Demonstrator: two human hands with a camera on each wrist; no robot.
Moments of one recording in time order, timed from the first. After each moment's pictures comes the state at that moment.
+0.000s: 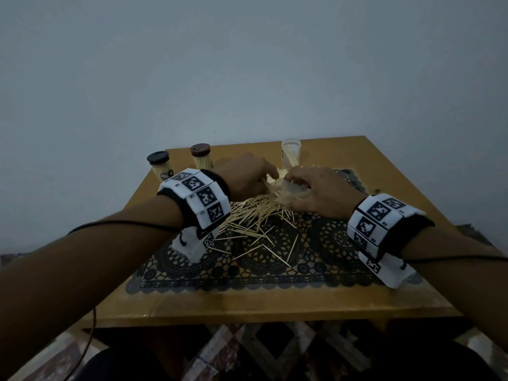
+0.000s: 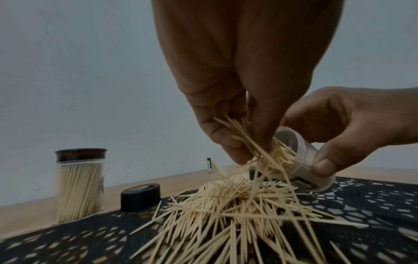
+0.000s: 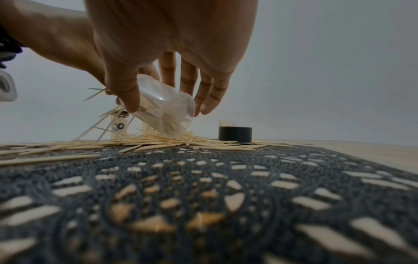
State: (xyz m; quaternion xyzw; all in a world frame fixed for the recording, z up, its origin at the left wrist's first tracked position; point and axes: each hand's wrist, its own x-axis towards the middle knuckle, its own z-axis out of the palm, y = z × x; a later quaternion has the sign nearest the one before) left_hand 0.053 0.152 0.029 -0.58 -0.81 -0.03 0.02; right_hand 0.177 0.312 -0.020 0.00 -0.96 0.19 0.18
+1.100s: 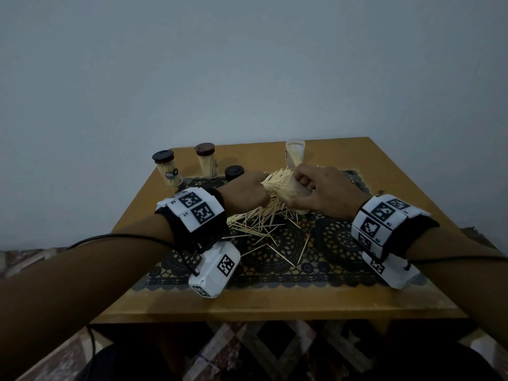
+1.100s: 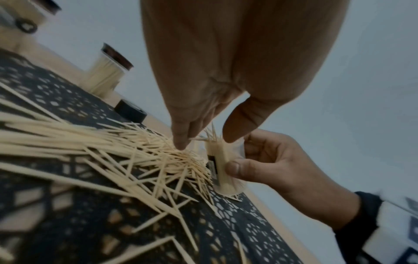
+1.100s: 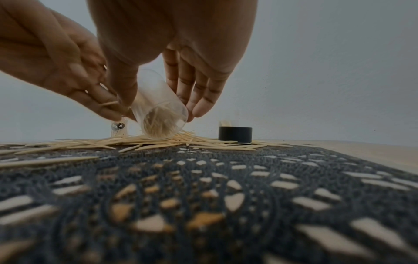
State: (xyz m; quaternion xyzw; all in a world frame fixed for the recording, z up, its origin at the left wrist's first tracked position) left_hand 0.078 0.137 0.014 -0.39 -0.84 -0.31 -0.22; right_hand 0.183 0.307 -0.016 -0.01 -0.95 0.24 0.18
